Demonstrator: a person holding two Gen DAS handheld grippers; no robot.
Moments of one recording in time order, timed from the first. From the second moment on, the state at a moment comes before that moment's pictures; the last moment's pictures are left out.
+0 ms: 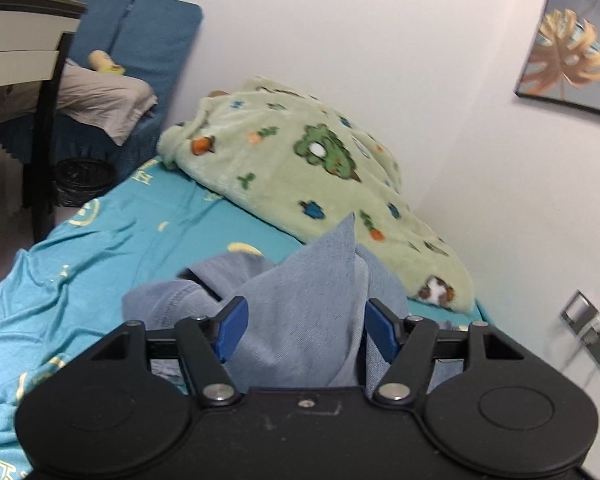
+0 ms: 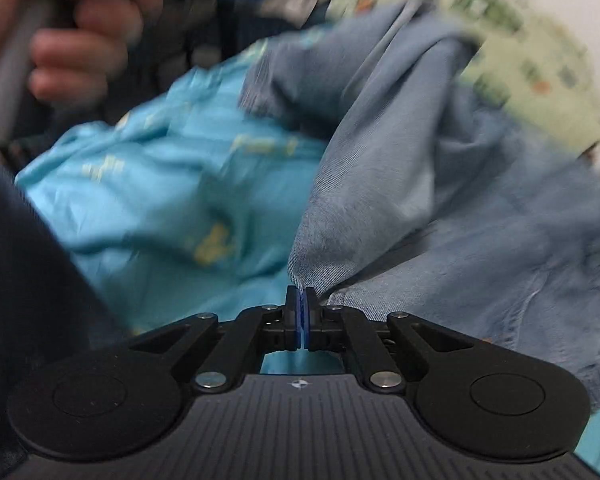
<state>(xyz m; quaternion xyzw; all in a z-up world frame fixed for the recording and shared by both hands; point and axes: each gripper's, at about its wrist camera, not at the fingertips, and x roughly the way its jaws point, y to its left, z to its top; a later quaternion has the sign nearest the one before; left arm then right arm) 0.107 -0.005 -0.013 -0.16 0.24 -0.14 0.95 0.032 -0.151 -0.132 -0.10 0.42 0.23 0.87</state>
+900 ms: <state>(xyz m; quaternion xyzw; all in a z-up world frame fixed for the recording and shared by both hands) 0.190 -0.051 -0.076 -0.02 0.32 -0.15 0.93 0.115 -0.214 -0.100 0.19 0.25 0.16 0.94</state>
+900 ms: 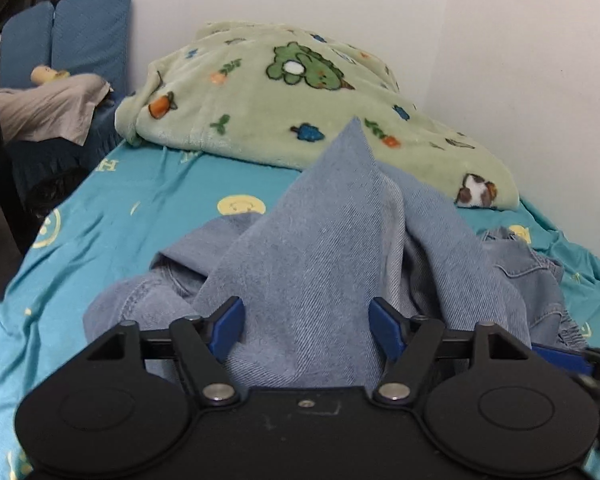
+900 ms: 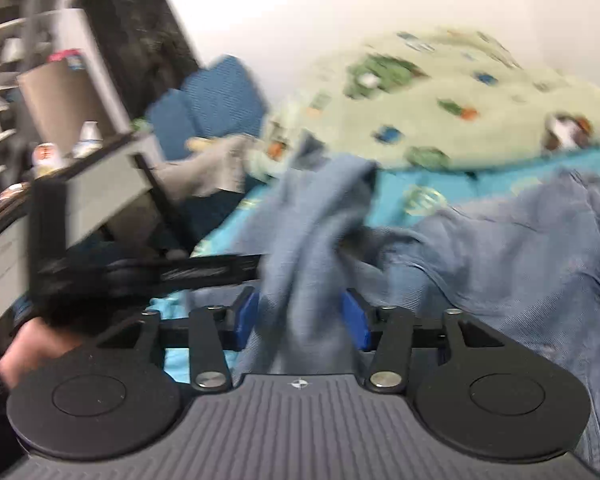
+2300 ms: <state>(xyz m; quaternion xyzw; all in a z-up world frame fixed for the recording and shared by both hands) 0.279 0.002 -0.027 -0.12 0.28 -0.03 0.95 0.077 -0.255 -0.050 0.29 0.08 0.27 0.91</state>
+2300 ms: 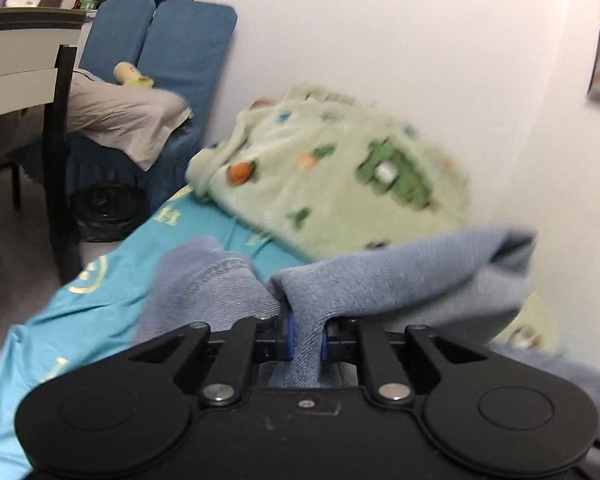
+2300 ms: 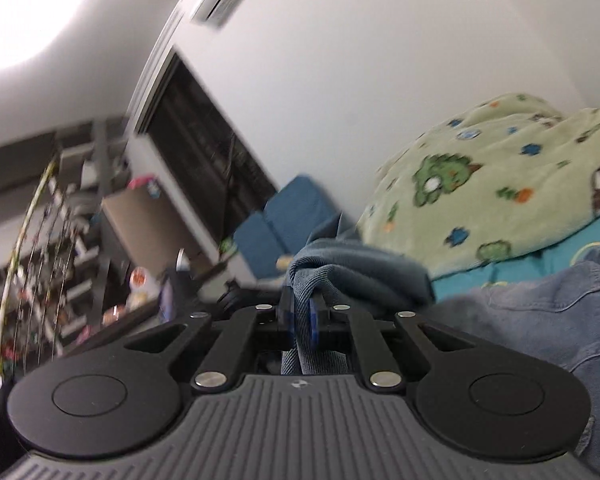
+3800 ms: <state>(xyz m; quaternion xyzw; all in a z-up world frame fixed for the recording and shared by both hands) 0.336 -0.162 -0.076 0.32 0.50 -0.21 0.78 0.087 -0.136 -0.116 0.05 0.38 0.40 0.83</state>
